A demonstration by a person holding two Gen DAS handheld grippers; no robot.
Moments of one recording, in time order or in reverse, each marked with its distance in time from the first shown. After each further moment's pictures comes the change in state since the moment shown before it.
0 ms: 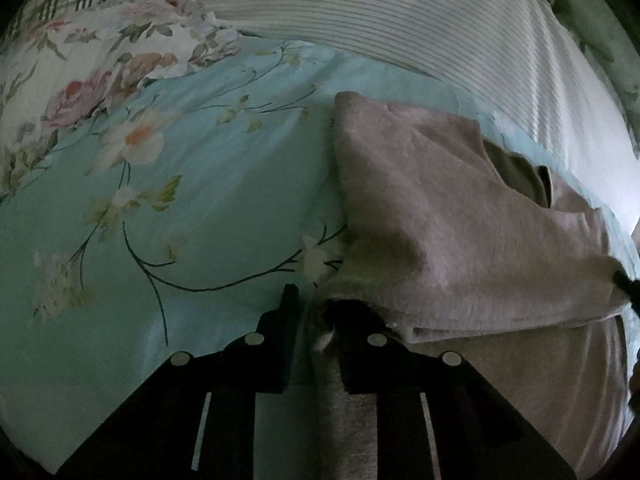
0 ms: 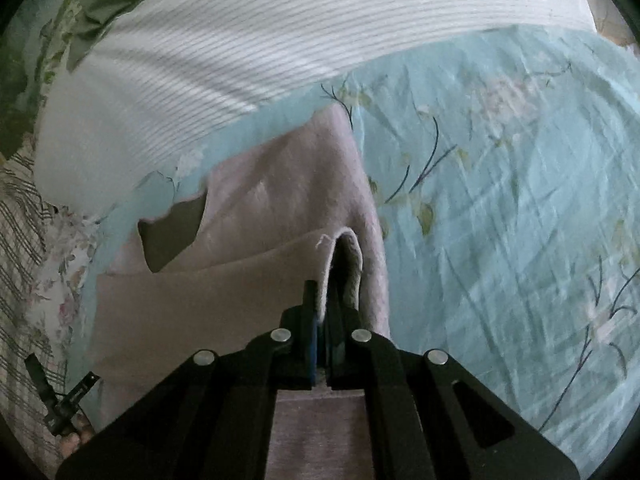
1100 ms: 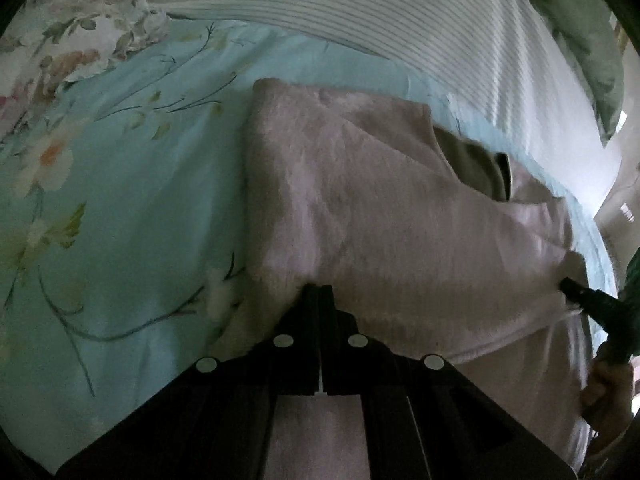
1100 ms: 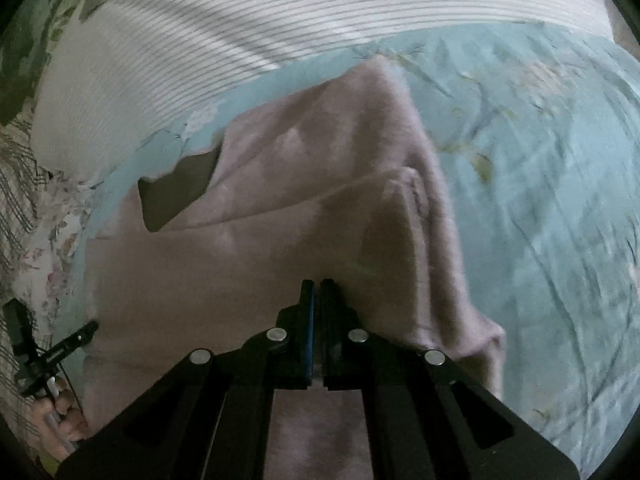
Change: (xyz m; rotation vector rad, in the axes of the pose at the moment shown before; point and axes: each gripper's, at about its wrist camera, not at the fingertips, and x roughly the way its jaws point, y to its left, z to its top) left arm 0.020 -0.027 0.026 0.064 0.101 -0.183; right arm 0.015 0.016 -0.031 -0.041 0.054 -0.007
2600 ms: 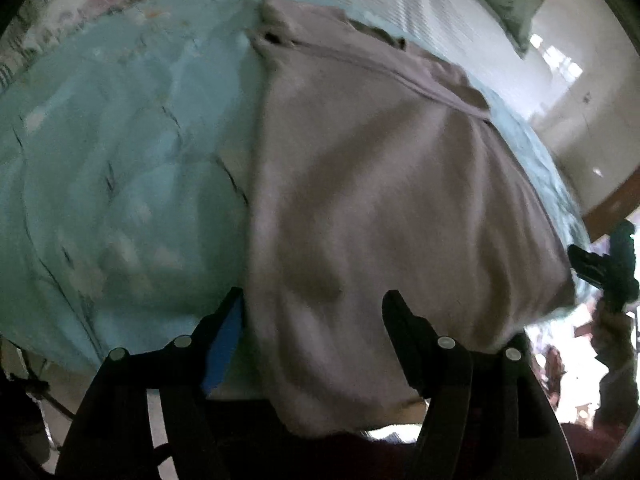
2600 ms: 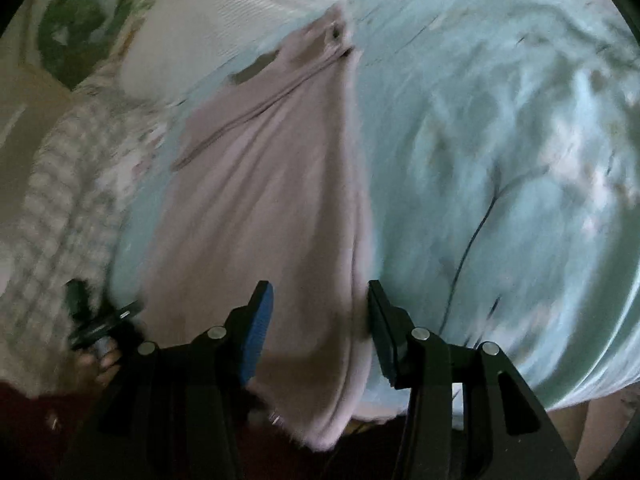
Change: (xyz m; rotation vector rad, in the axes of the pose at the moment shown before) left arm -0.185 0.022 -0.280 0.071 0.159 -0.164; right arm -0.225 -0.075 -0.245 -0.072 0.174 0.273
